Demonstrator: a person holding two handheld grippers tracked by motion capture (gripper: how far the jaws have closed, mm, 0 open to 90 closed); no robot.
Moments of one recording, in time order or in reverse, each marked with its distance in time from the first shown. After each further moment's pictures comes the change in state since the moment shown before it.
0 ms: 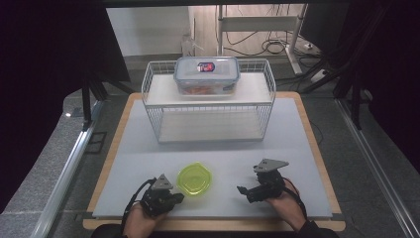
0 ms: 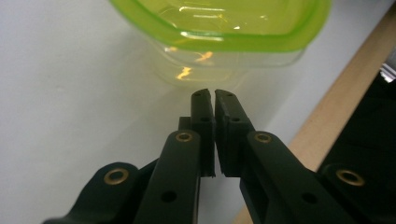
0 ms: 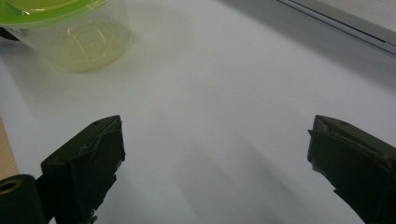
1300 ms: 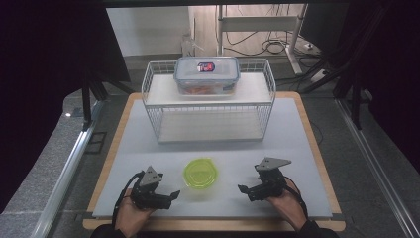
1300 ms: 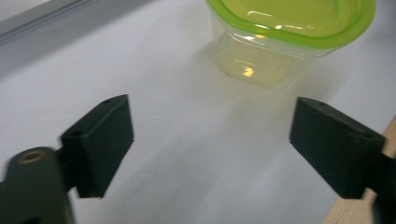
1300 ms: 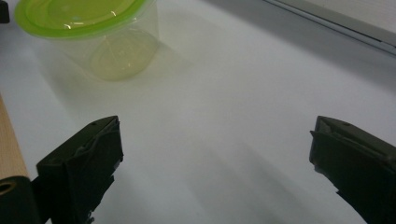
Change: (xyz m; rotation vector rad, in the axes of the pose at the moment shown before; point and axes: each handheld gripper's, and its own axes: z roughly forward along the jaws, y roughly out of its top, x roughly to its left) left arm 0.022 -0.005 -0.021 -0.140 0.155 0.035; right arm -0.003 0.002 -0.004 -0.016 0.018 0.042
